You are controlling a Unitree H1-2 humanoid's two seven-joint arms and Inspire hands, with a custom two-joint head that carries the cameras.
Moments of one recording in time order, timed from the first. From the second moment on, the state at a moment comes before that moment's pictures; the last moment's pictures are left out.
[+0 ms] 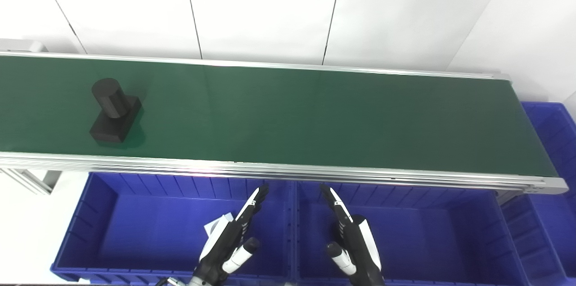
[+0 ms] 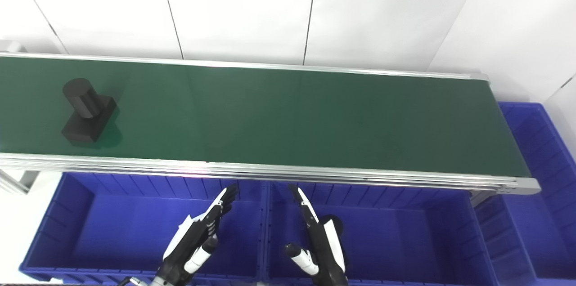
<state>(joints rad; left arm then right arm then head) 0.24 0.13 -0.42 0.19 0.10 -0.43 -0.03 0.23 -0.14 0.48 0.20 -0.17 -0.43 -0.28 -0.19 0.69</state>
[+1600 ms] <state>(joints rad) 0.24 0.14 -0.42 0.19 0.09 -0.43 -0.02 0.23 -0.14 0.48 0.20 -0.17 -0.43 -0.28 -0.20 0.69</state>
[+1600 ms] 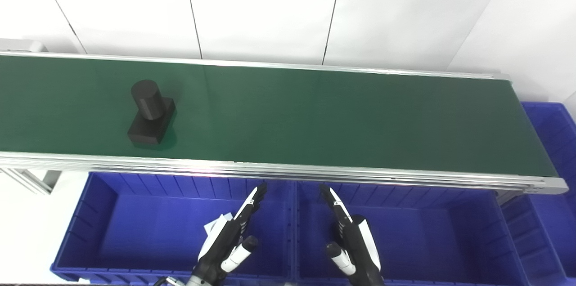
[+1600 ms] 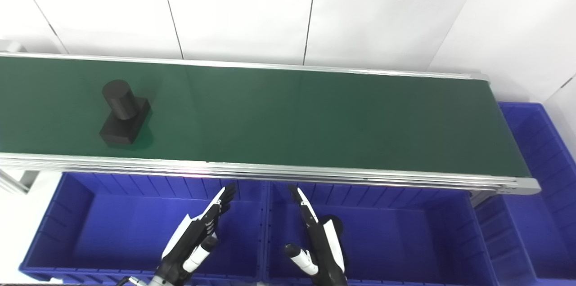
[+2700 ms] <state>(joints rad) 0.19 0.12 -0.47 0.32 0.10 -0.43 0.04 0.20 -0.15 0.49 0.31 -0.15 -0.43 -0.30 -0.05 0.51</state>
